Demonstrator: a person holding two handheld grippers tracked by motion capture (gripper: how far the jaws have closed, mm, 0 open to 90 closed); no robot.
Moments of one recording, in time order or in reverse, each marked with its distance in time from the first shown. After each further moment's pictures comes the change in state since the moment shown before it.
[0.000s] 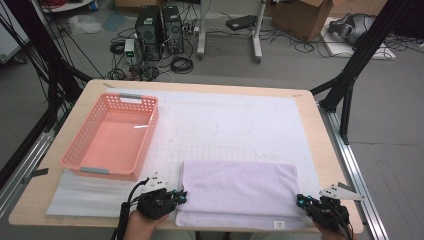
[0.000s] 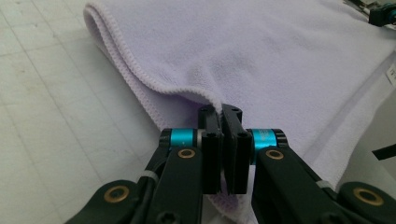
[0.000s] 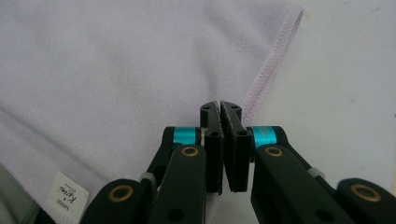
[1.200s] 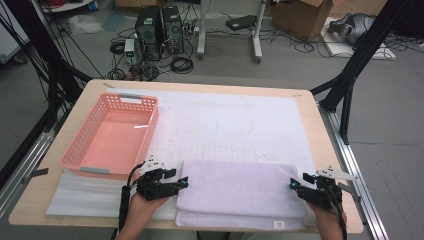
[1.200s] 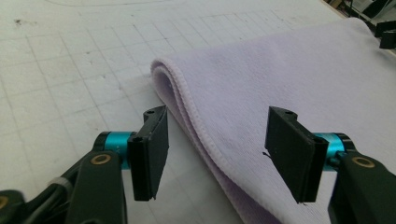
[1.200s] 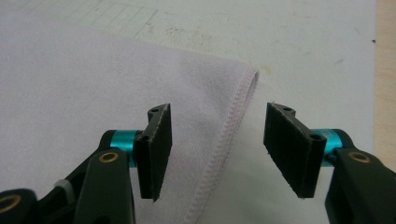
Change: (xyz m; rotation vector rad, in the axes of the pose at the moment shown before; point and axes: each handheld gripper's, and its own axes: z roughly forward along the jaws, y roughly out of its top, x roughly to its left) left arm 0.038 0.028 0.020 -0.044 0.066 -0.059; right arm -0.026 0.031 0.038 -0.056 -0.055 0.029
